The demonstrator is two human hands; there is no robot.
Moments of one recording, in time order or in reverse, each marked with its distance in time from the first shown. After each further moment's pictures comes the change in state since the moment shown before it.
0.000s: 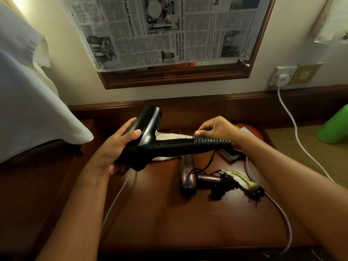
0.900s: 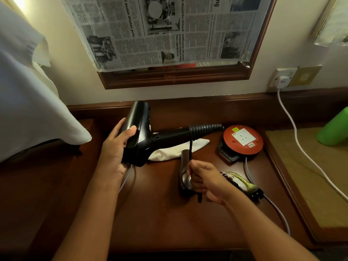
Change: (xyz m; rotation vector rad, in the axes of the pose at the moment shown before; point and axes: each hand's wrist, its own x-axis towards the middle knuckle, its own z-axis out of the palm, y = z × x) left_hand 0.000 -0.011 0.026 -0.161 0.398 0.171; right_hand -0.071 0.004 0.110 1.096 -0.068 0.237
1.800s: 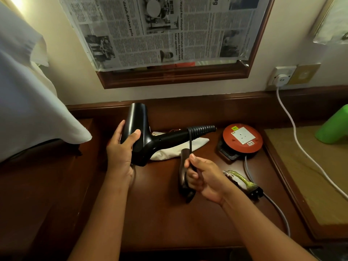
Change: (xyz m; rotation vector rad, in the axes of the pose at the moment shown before) left_hand -0.006 -0.019 0.009 0.068 0.129 0.129; right_hand -0.007 -0.017 0.017 0.213 0.032 0.075
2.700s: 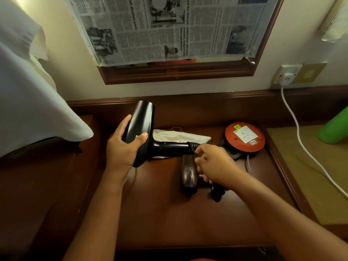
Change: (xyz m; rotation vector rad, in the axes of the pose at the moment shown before) left_hand 0.008 0.002 -0.018 0.368 -0.108 0.241; right_hand 0.000 -0.042 0.019 -1.269 0.338 -0.056
